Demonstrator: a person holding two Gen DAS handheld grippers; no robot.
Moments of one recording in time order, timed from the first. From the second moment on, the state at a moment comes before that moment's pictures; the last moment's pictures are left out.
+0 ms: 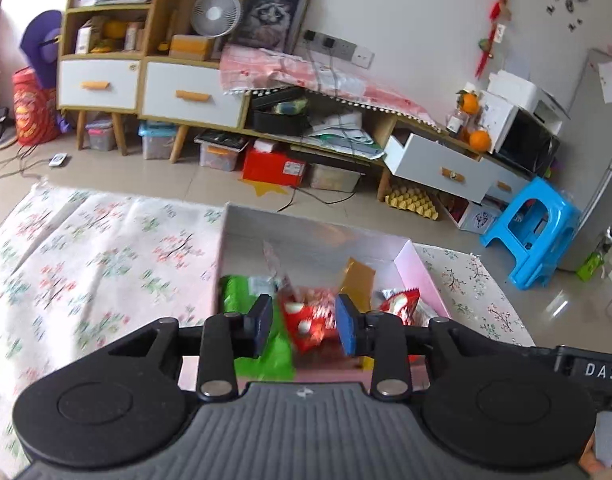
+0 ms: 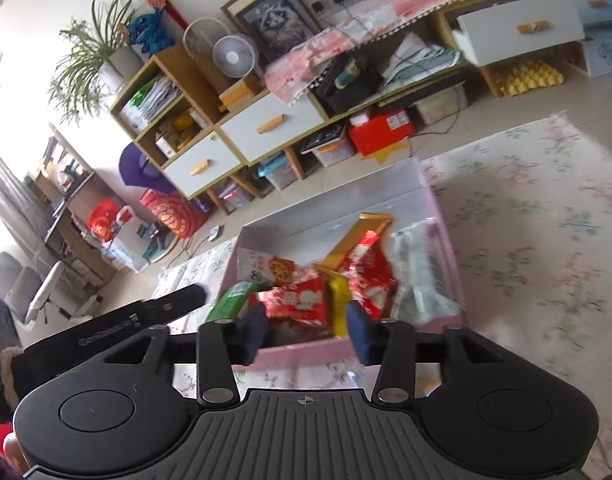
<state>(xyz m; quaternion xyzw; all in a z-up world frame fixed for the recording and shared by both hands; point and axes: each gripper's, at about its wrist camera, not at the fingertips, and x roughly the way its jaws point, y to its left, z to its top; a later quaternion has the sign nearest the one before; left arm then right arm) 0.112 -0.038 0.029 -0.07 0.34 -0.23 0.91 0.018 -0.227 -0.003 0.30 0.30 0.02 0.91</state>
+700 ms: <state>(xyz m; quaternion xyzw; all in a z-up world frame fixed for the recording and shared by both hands) 0.055 0.001 -0.008 -0.06 0.41 -0.19 0.89 -0.057 -0.228 -0.033 0.32 0.33 -0.04 0.89</state>
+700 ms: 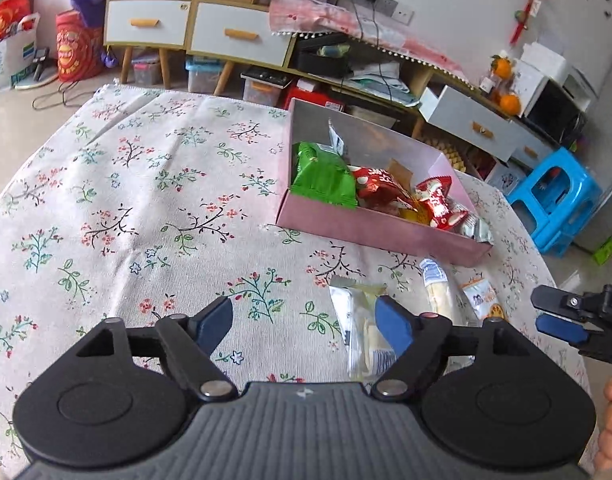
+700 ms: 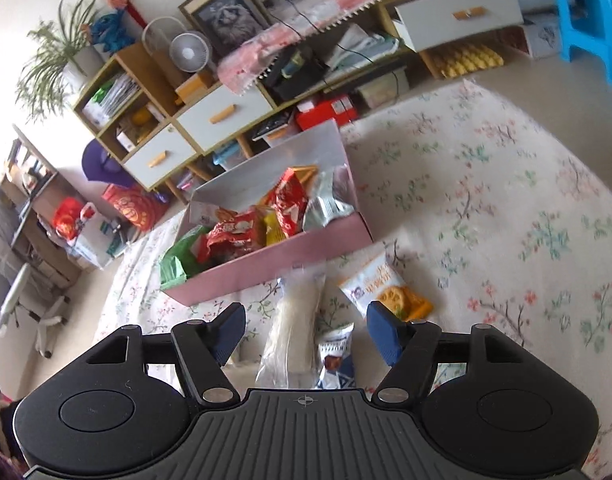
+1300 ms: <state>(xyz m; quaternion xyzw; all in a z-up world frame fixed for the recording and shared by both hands) 0.028 -0.068 -0.008 0.15 0.36 -0.39 0.83 -0.059 -0.233 -0.038 0.33 0.35 -0.04 0.88</state>
